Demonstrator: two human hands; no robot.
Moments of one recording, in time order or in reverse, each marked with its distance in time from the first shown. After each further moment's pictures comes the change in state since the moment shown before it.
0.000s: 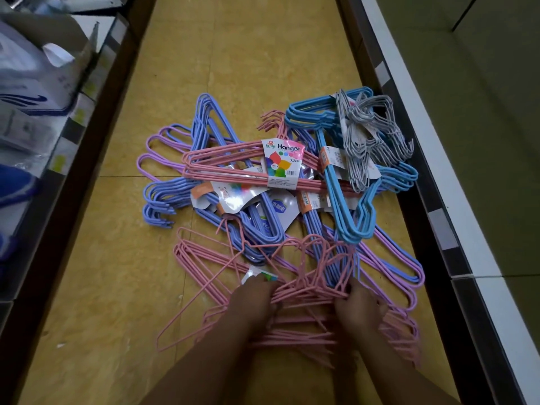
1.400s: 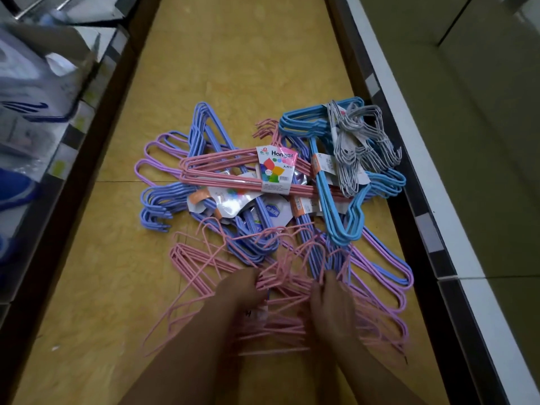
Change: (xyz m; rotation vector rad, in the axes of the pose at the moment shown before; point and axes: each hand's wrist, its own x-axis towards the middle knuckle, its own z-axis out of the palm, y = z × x) left_hand 0.008 -0.006 -0.030 -0.226 -0.092 -0.185; right_hand -0.032 -0.027 -0.011 0.204 0.155 -0.340
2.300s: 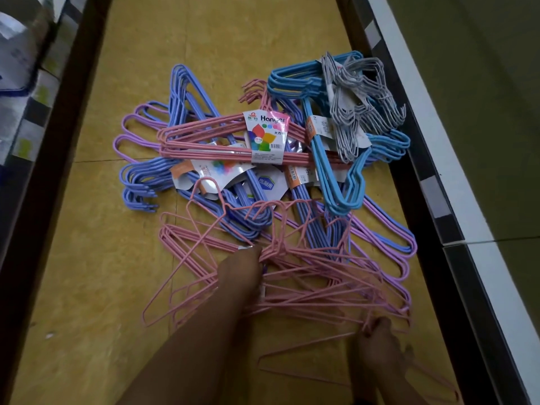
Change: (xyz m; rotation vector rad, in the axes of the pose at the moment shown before) left_hand 0.010 0.006 0.034 0.195 0.250 -0.008; right_hand -0.065 0.116 0.012 -0.225 -0.343 0.746
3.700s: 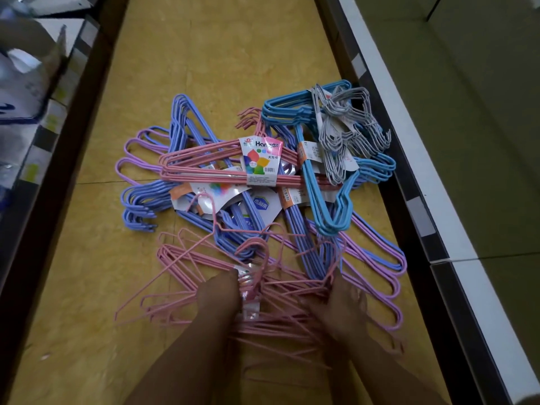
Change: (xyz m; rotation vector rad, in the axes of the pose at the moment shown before) left_hand -0.008 -0.022 -0.007 0.207 -0.132 -0.126; right_hand -0.008 -0.083 -0.041 0.078 0.064 -0.535
